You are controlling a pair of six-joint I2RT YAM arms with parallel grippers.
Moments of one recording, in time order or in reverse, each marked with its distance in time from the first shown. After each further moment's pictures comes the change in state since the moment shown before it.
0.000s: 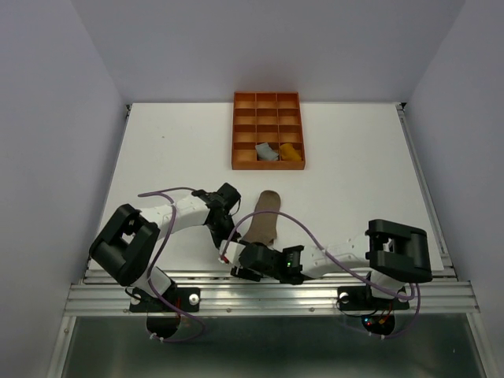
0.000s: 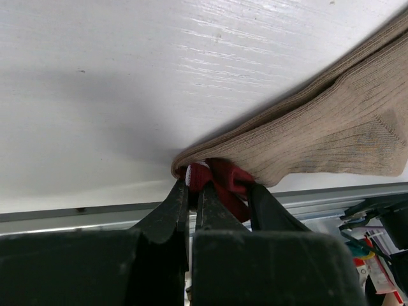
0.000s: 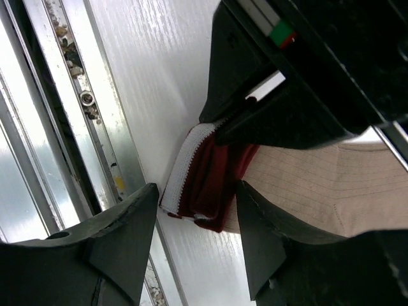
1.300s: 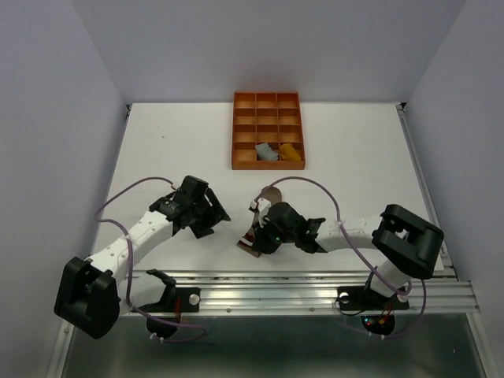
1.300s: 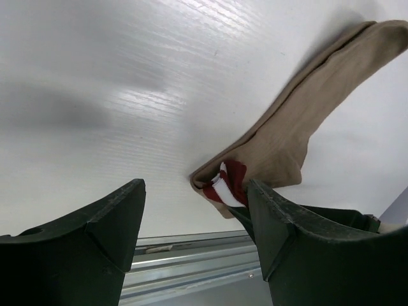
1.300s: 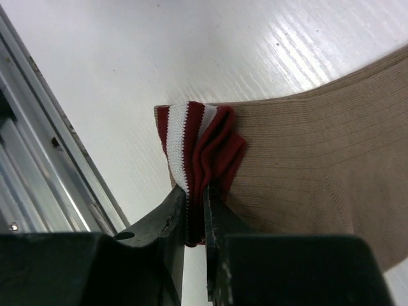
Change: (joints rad) left arm 0.190 -0.398 -0.088 0.107 -0.175 -0.008; right arm -0.366 -0.063 -0.117 0.142 -0.473 0.431
